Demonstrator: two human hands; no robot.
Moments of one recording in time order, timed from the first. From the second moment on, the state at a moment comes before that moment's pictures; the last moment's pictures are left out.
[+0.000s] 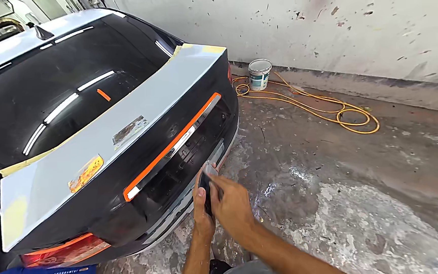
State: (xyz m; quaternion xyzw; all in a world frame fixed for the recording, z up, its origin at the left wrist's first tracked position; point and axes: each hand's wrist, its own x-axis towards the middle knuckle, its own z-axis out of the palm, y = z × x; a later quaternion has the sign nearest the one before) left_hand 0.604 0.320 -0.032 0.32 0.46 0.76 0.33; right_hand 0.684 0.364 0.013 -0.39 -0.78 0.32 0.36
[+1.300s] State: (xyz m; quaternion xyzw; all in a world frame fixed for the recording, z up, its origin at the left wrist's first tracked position) left_hand 0.586 0.311 -0.048 0.27 0.67 0.59 0.35; right_hand 0.683 0.372 0.007 -0.40 -0.66 0.49 0.41
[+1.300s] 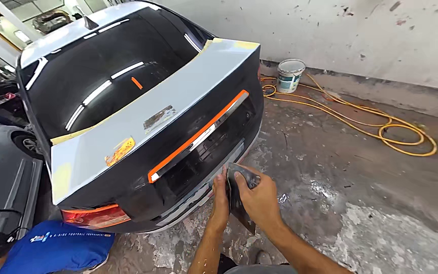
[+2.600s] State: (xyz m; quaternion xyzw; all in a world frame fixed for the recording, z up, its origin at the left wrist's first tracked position) left_hand 0.615 0.270 0.004 -0.02 0.44 0.78 0.45; right_hand 0.705 0.418 0.017 -0.18 -0.82 0.51 0.20
